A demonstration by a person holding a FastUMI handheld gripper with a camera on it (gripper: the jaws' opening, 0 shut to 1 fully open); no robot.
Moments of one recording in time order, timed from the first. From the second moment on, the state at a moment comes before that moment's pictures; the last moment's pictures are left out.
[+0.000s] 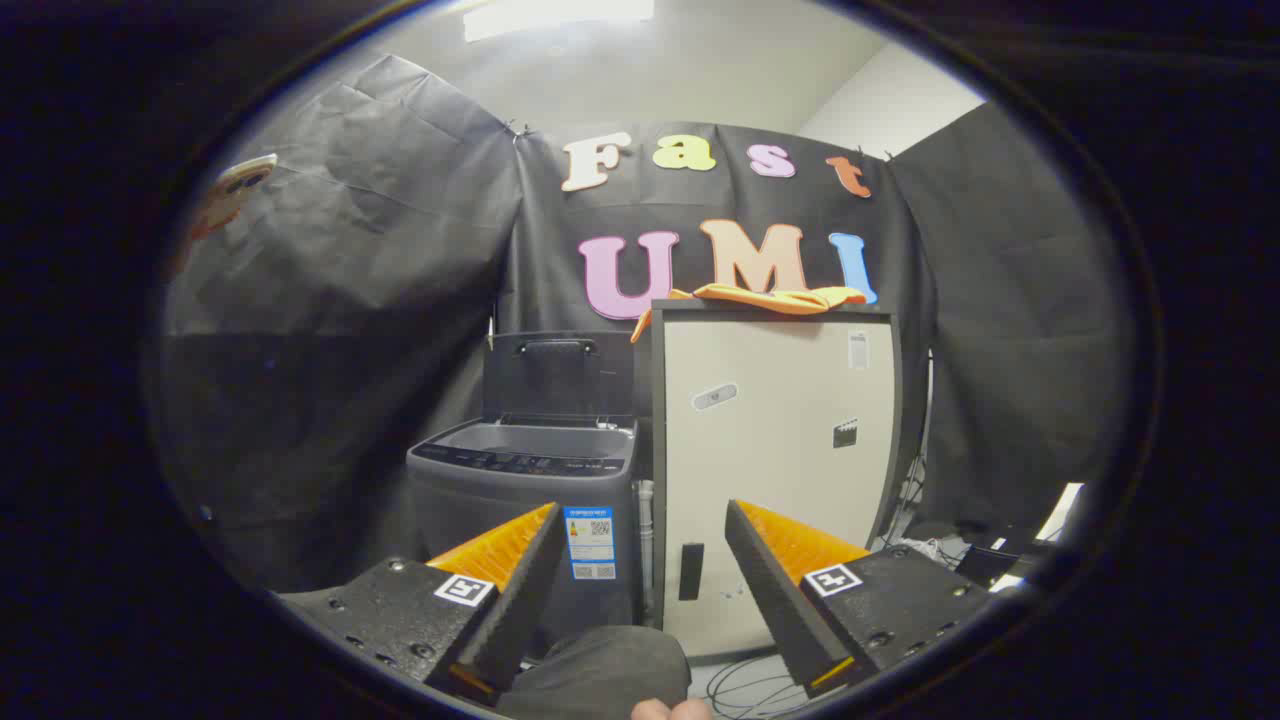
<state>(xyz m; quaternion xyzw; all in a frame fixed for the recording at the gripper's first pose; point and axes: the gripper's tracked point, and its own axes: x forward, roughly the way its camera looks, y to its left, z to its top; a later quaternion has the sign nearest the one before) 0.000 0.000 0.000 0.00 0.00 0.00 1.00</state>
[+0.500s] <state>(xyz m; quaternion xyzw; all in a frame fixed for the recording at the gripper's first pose) 0.000 0.000 0.001 0.00 0.00 0.00 1.00</state>
